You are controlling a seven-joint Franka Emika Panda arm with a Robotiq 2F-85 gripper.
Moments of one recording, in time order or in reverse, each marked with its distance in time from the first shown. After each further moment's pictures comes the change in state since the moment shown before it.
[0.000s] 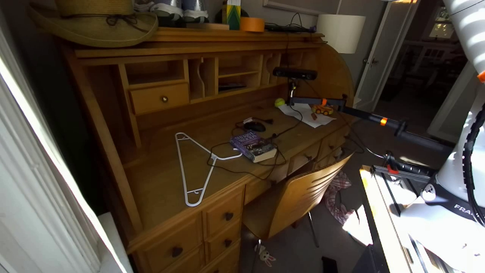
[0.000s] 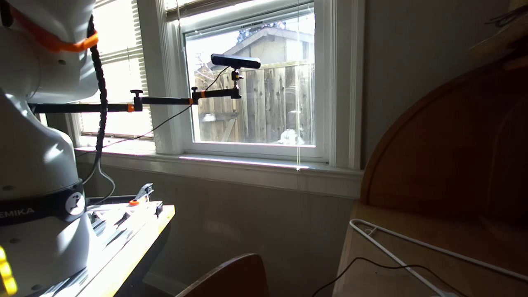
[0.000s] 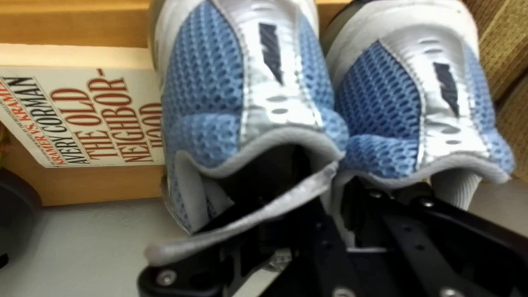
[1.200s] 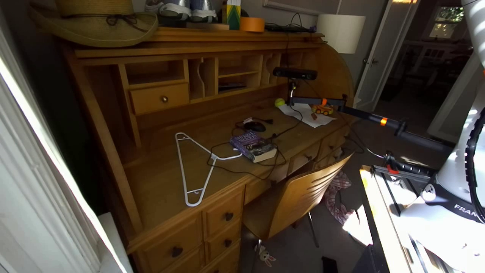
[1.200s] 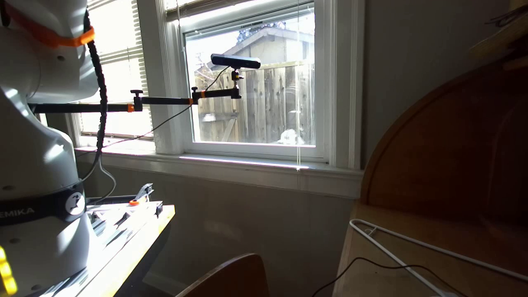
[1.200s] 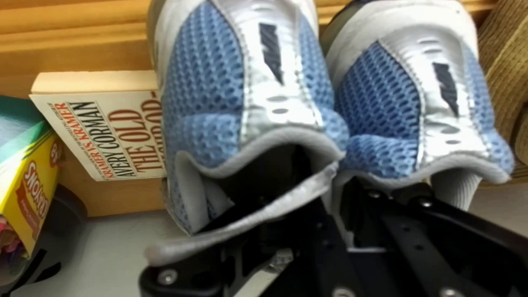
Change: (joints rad) arm 0.000 -0.090 -0.029 -0.136 0.000 0.015 0.032
